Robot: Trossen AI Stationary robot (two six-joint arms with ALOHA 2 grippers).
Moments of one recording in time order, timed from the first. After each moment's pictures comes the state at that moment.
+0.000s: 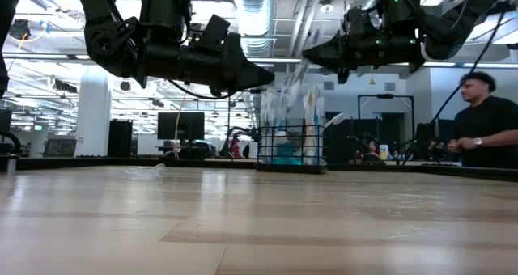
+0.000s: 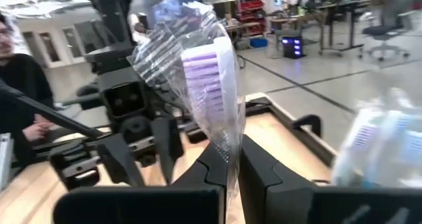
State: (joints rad) left arm 0.12 1.75 0.60 1.14 -0.19 0.02; right arm -0.49 1.33 0.53 0.80 -0.37 0.16
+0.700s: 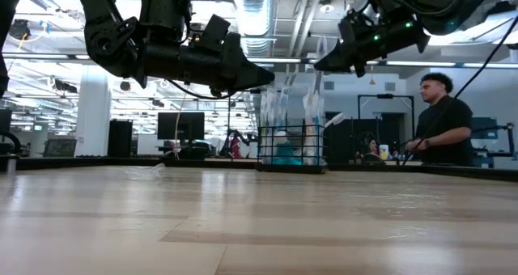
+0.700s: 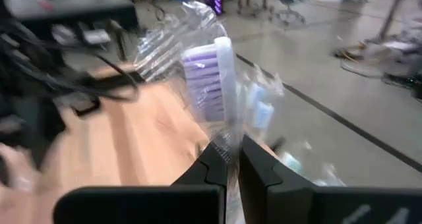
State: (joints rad) left arm 0.12 1.75 0.60 1.14 -0.19 0.02; right arm -0.59 1.21 0.69 0.30 -0.14 0.00
